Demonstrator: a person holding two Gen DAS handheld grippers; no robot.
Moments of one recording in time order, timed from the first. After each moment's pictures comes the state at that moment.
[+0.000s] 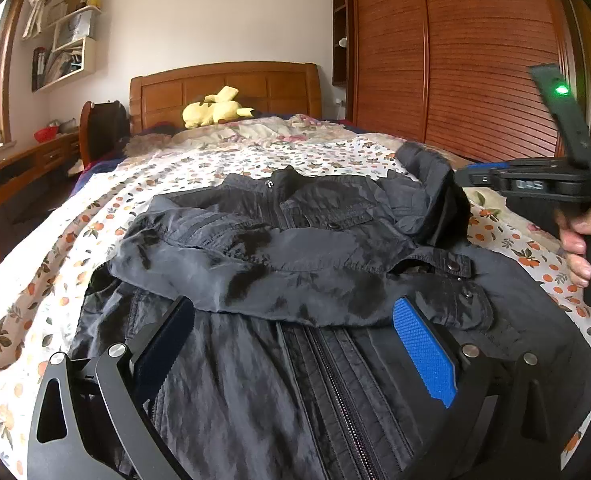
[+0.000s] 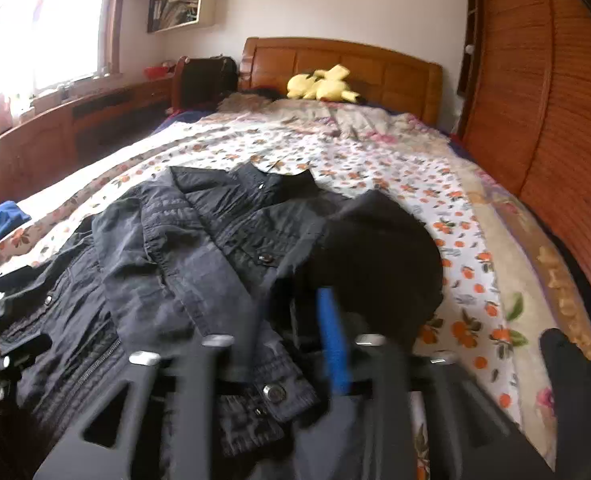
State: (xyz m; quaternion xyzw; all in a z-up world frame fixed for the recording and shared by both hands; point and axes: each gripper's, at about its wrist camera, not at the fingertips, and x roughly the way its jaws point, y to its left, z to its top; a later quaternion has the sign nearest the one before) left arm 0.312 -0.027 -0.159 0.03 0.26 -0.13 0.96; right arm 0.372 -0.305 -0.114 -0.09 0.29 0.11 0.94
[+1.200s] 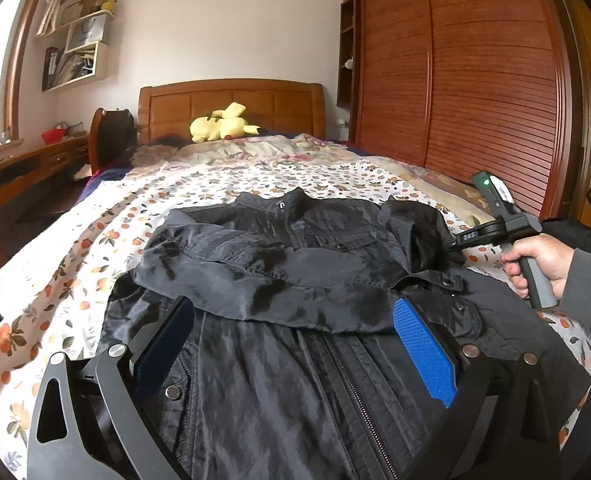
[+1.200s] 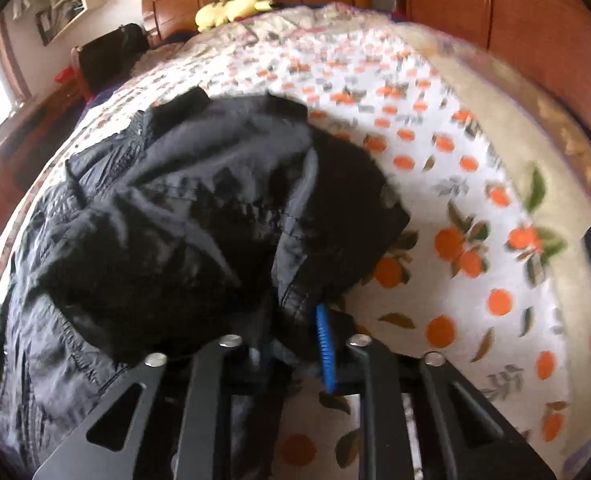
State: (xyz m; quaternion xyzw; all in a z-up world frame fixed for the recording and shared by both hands) left arm 0.285 0.007 -0.135 0.01 0.23 -0.13 0.97; right arm 0.471 -0.395 -0.190 0.04 0.44 0.03 0.90
